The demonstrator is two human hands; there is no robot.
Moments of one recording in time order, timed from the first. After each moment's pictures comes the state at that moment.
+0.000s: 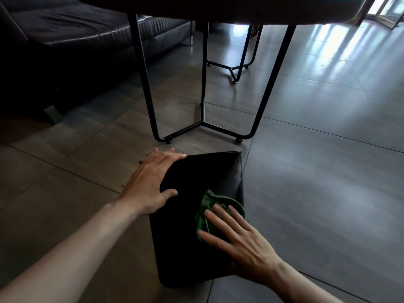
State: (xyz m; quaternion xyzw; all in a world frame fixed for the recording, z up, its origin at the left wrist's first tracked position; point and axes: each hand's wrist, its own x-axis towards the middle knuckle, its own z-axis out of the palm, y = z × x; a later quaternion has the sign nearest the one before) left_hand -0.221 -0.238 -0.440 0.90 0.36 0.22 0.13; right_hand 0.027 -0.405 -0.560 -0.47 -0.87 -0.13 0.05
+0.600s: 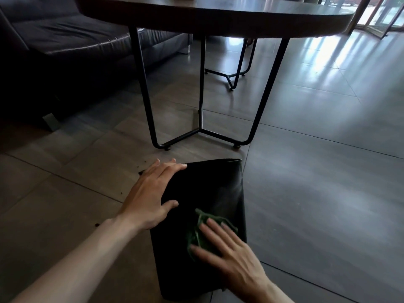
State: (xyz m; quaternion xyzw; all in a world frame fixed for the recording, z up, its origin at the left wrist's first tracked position) left_hand -0.223 -0.249 -0.444 0.89 0.35 0.24 0.14; right_hand -0.003 -0.414 -0.578 -0.47 -0.85 -0.12 0.18
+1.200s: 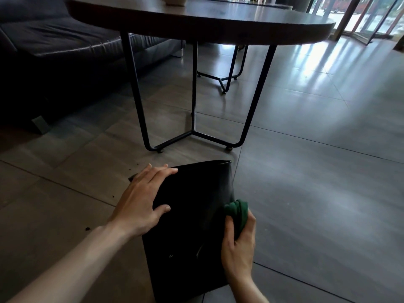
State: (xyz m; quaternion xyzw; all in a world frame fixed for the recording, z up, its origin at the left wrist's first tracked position) left_hand -0.224 -0.257 -0.444 0.89 0.35 0.25 0.15; right_hand -0.033 -0.401 -0.541 -0.75 -0.28 0.18 0.57
